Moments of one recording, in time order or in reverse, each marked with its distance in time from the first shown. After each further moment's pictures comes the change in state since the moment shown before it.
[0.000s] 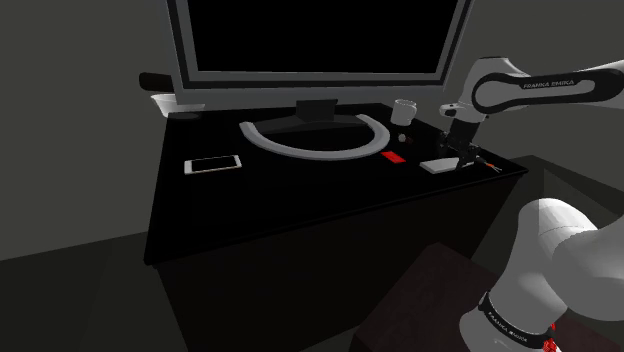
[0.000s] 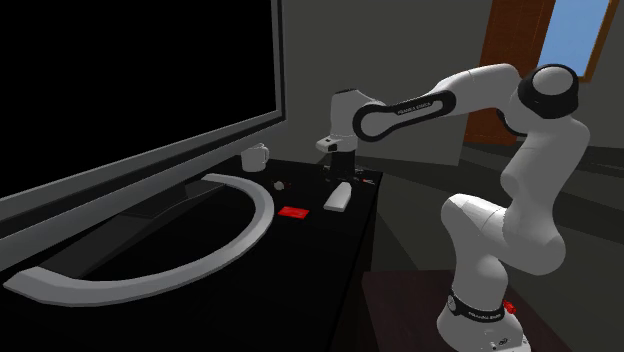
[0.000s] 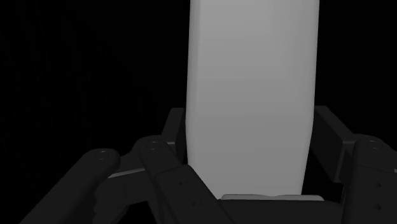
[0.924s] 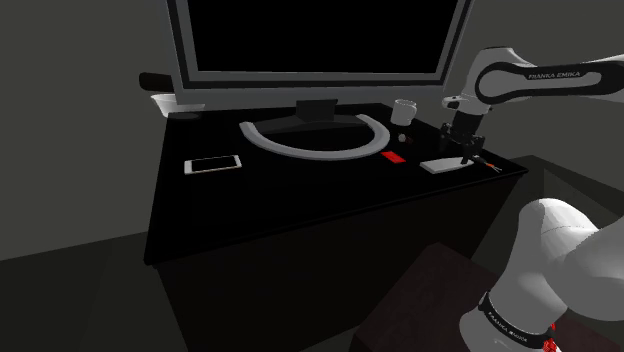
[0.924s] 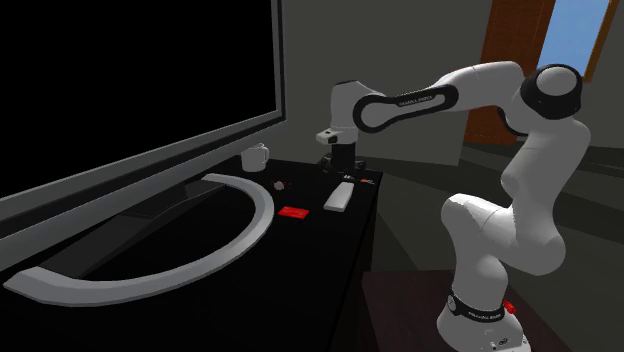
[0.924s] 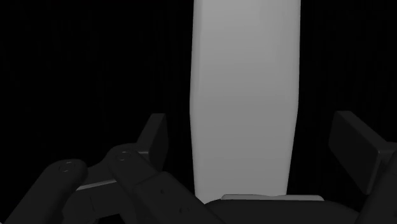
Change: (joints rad) arm -0.007 -0.009 0.041 0.043 0.022 -0.060 -0.004
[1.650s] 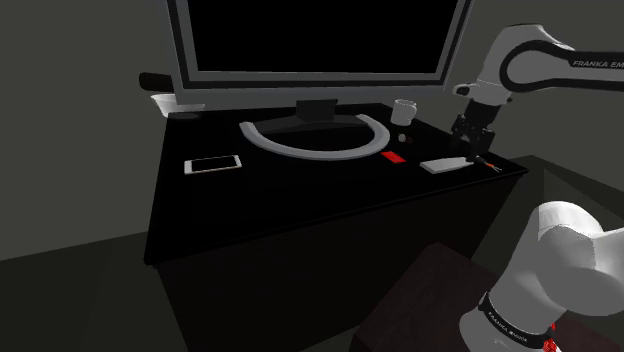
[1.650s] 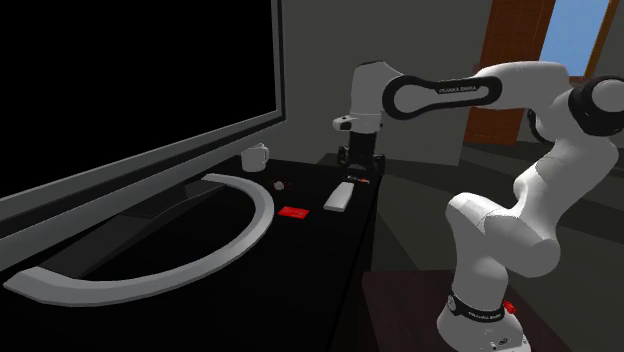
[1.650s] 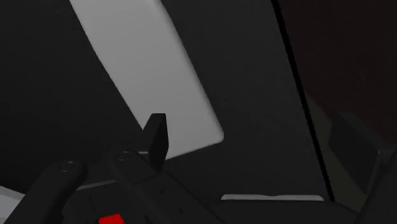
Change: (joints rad) arm -0.227 -0.170 0.336 -0.138 0.110 -0.114 0.439
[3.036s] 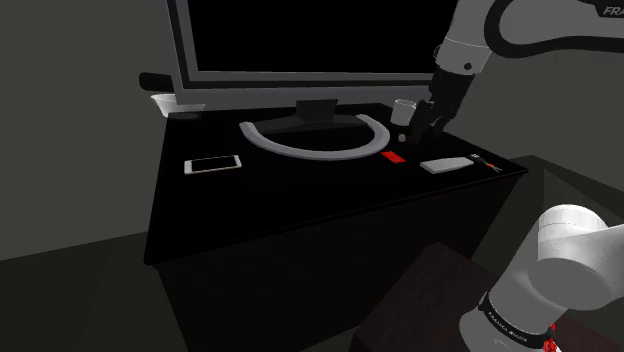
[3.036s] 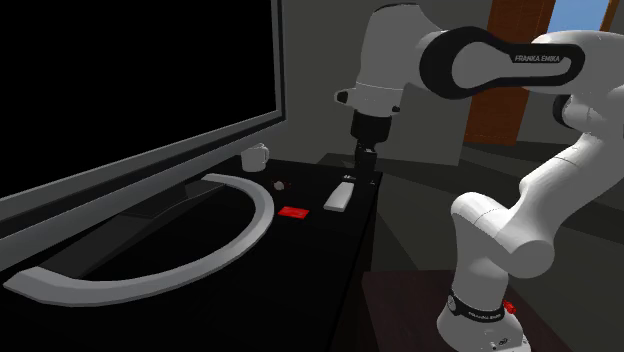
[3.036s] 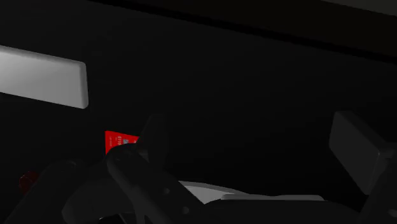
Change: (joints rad) arm -0.191 0.055 0.682 0.052 0.434 -0.031 1.200
